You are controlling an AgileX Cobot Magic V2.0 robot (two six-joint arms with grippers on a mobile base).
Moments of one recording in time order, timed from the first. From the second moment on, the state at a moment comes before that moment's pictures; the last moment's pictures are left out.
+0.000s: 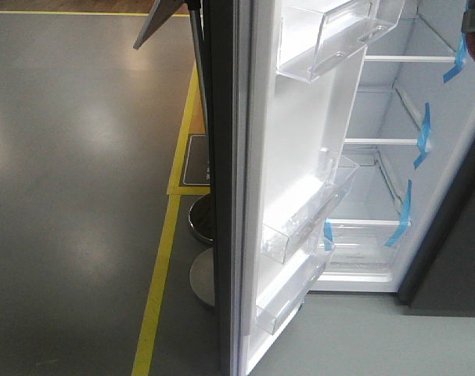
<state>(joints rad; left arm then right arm) 0.09 -0.01 0.02 0.24 0.08 -0.19 -0.01 1.38 -1.68 0.03 0.97 0.06</state>
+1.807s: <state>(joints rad) 0.09 -0.01 0.02 0.24 0.08 -0.19 -0.01 1.38 -1.68 0.03 0.97 0.06</state>
